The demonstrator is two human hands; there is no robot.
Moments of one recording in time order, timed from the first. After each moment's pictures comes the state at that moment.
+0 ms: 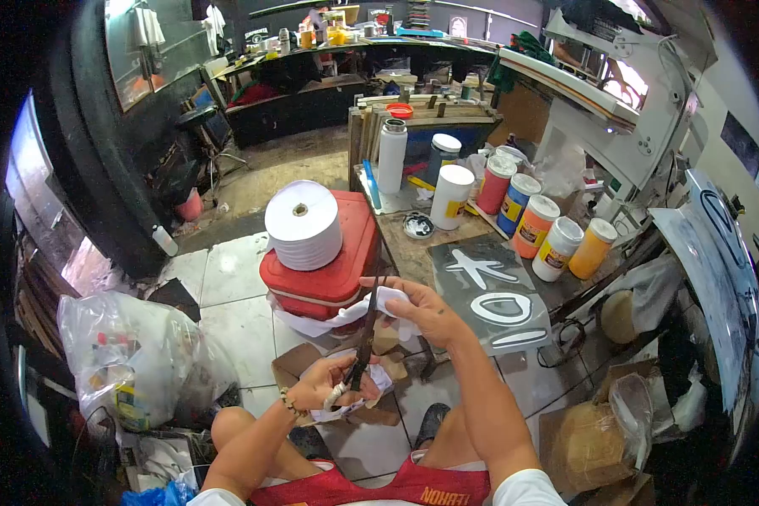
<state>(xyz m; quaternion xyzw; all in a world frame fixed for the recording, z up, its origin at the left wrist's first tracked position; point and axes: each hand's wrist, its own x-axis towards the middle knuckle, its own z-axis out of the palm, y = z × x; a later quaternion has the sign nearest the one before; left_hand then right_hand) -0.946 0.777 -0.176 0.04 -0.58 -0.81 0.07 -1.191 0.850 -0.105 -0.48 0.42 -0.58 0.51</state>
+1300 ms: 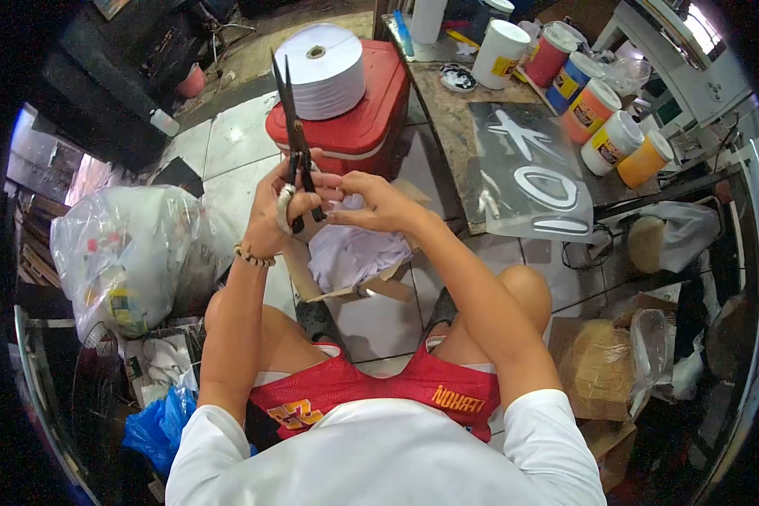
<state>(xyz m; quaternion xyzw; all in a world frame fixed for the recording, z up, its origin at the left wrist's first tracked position) -0.916 0.726 -0.154 0.19 -0.57 -0.74 0.31 -1.114 0.790 -0.211 -0.73 0.45 -0.41 0.30</state>
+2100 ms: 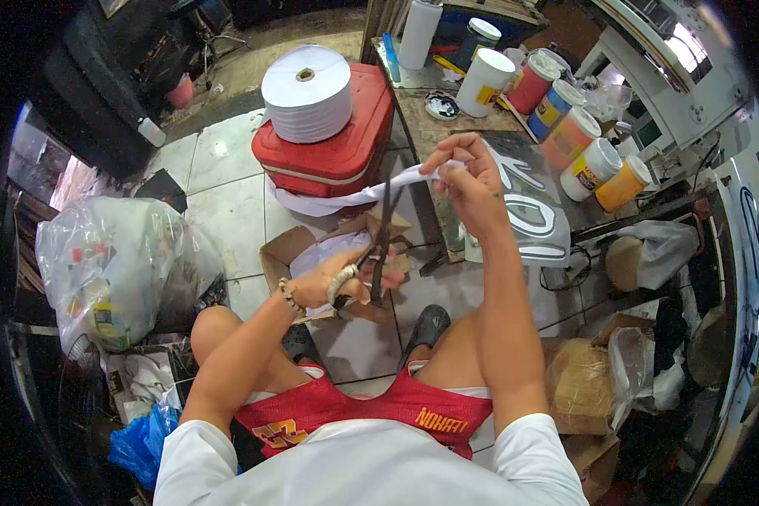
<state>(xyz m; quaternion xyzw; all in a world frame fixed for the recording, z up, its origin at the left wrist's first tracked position) -0.960 0.774 -0.223 0.09 -0.50 -0.86 0.00 -1.214 0.841 -0.131 -0.43 0.40 -0.70 0.41</state>
